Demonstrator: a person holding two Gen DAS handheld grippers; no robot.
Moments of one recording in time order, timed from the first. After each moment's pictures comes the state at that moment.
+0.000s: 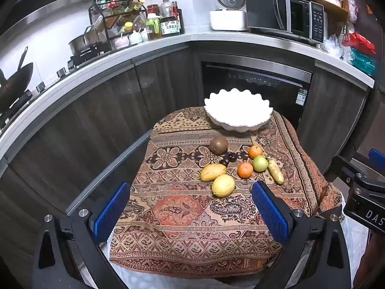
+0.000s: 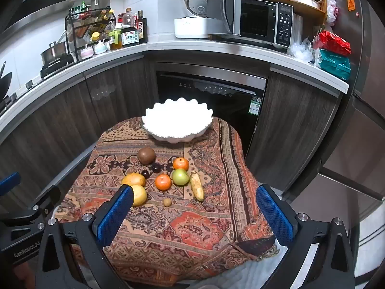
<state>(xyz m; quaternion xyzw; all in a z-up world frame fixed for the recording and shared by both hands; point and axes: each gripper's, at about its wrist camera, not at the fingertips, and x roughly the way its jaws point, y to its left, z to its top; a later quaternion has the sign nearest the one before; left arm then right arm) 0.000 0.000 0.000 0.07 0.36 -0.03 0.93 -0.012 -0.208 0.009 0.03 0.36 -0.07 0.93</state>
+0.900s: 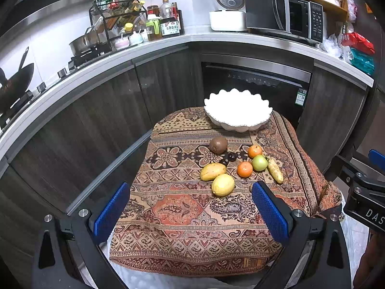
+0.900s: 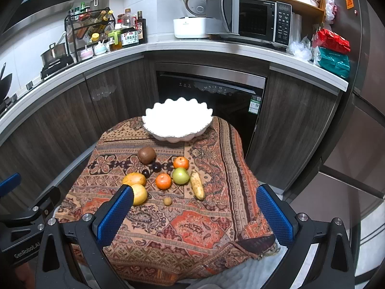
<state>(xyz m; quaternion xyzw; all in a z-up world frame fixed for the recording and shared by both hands) -0.005 0.001 0.000 0.07 0.36 -0.03 0.93 -0.014 -0.209 0.009 0.04 0.36 -0.07 0.93</state>
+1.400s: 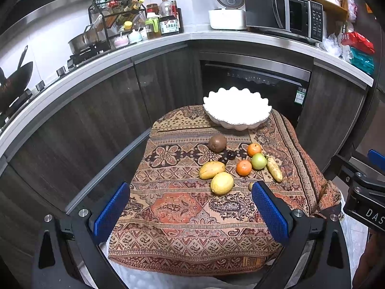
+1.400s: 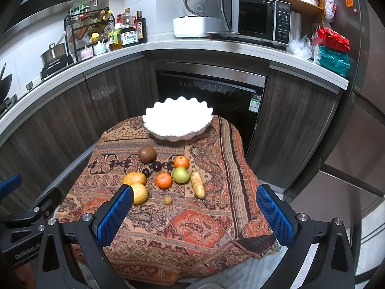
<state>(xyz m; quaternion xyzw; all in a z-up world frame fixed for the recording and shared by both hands) -0.006 -0.002 -0.001 0.07 0.37 -0.03 0.93 -0.017 -0.208 0.007 0.04 0.36 -0.07 0.93</state>
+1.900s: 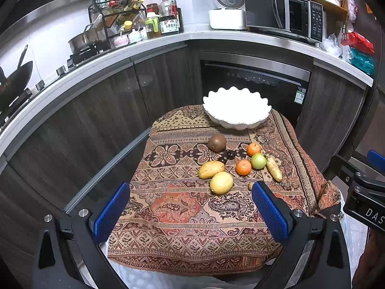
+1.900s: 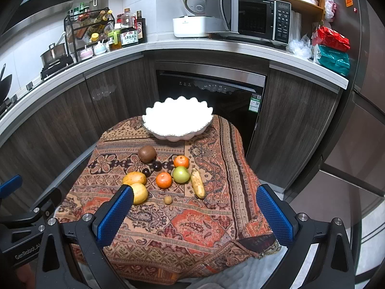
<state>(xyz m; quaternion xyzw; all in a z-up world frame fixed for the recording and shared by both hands) -0.006 -0.001 -0.005 0.07 0.37 -0.03 0.93 -0.017 -0.209 0.005 0.04 0.36 -0.07 0.93</state>
